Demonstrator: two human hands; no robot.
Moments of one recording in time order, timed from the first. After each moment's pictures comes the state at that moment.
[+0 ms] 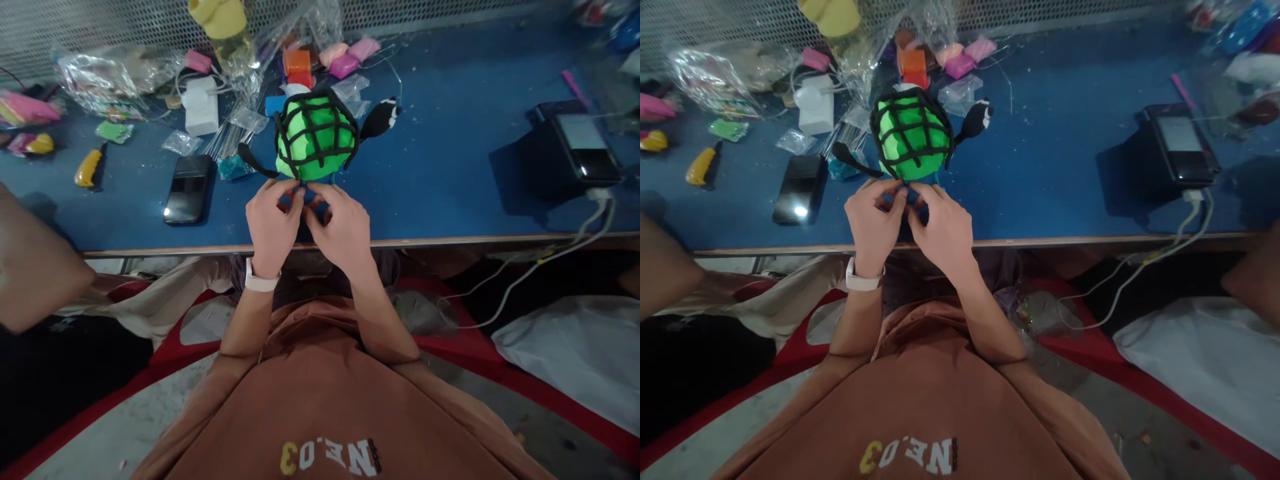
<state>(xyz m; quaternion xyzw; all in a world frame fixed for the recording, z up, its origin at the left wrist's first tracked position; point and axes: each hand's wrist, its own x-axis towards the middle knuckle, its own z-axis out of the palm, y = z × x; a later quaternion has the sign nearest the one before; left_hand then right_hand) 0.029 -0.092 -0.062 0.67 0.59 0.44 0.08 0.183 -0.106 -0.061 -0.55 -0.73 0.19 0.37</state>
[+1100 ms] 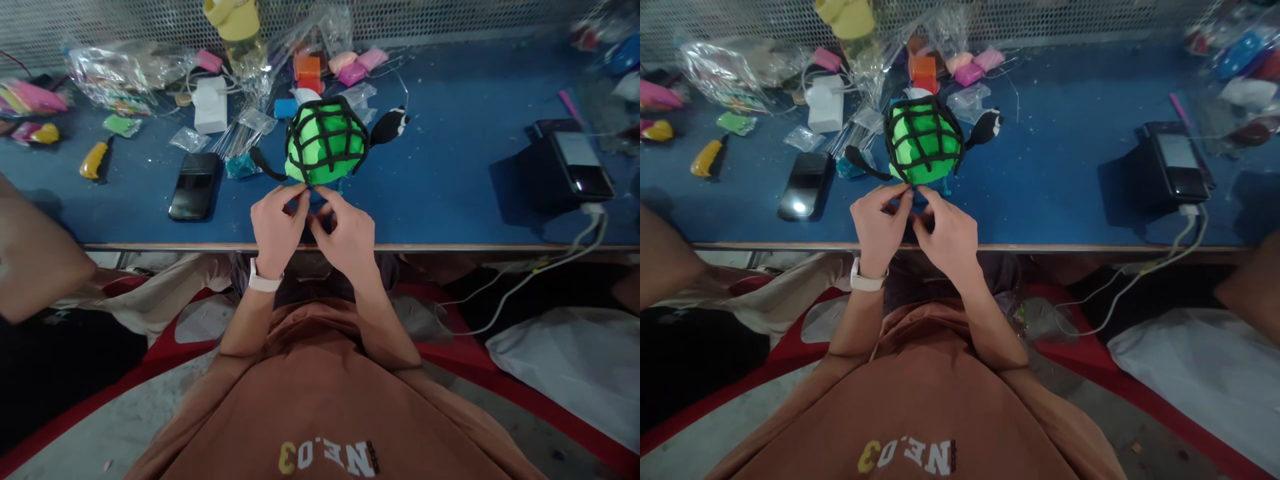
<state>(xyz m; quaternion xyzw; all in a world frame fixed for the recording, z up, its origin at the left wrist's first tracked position) 0.029 -0.098 -0.061 0.67 0.59 0.44 0.06 0.186 -0.112 -0.065 -0.54 -0.74 0.19 0.36</state>
